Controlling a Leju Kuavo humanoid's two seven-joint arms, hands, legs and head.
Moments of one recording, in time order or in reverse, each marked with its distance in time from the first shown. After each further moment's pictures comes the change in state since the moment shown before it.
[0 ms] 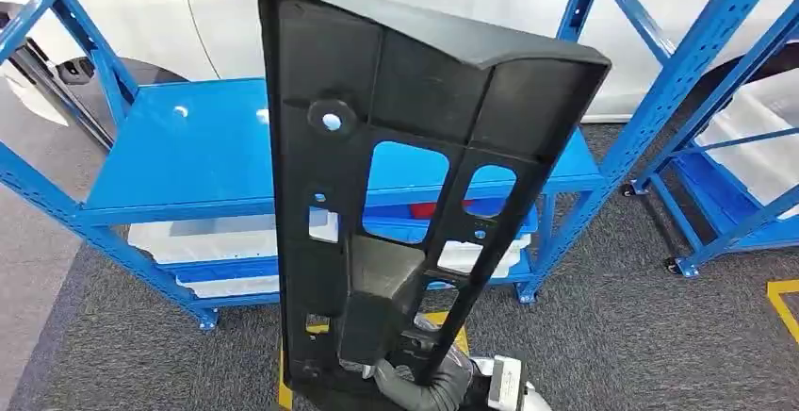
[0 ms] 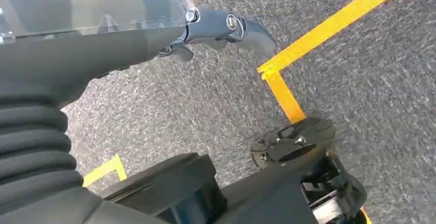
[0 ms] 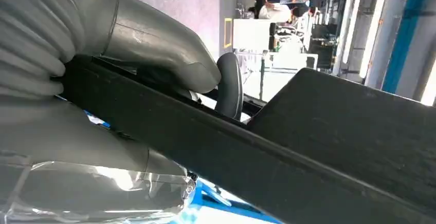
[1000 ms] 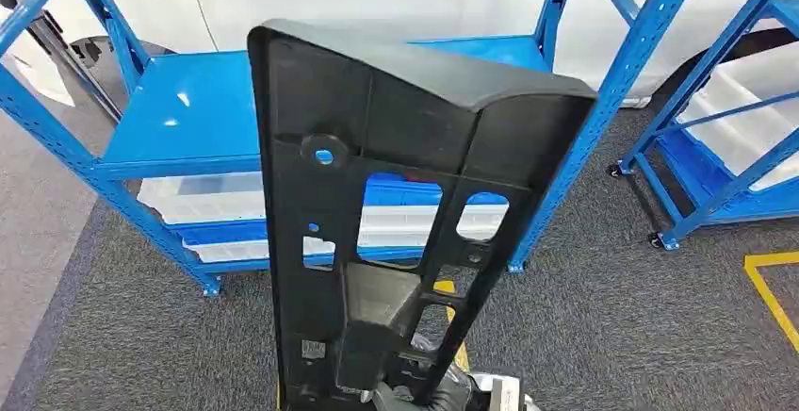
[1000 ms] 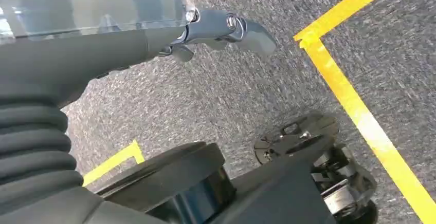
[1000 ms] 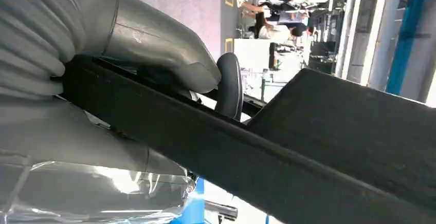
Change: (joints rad) left arm 0.018 -0.007 -0.010 0.000 -0.003 0.005 -0.006; right arm 0.056 0.013 -0.016 0.008 0.036 0.066 -0.037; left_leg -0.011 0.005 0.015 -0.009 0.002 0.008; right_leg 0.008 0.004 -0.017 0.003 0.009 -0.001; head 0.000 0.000
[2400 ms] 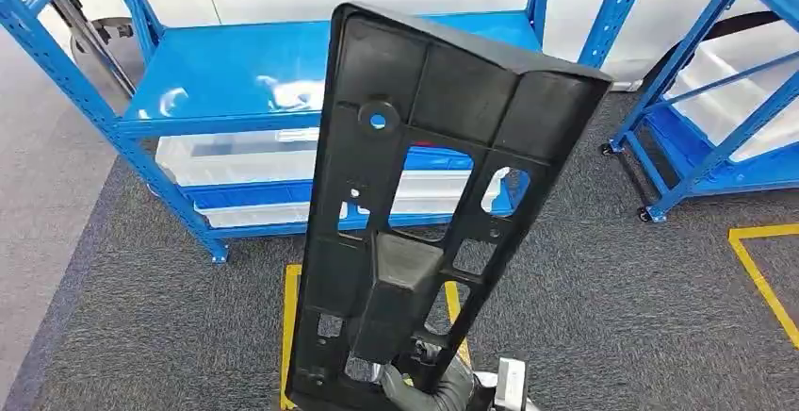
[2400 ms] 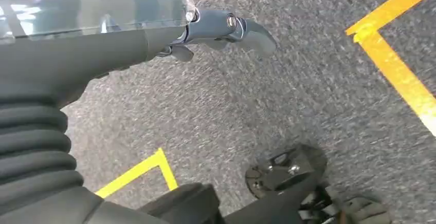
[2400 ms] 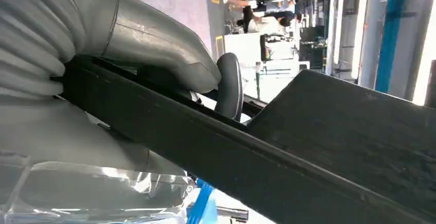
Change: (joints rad) left arm -0.021 0.034 -0.041 -0.005 -0.006 0.021 0.031; right arm 0.036 0.069 -0.088 0.050 -0.017 0.042 0.005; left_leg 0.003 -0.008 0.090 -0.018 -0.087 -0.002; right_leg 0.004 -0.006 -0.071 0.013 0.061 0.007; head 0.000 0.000
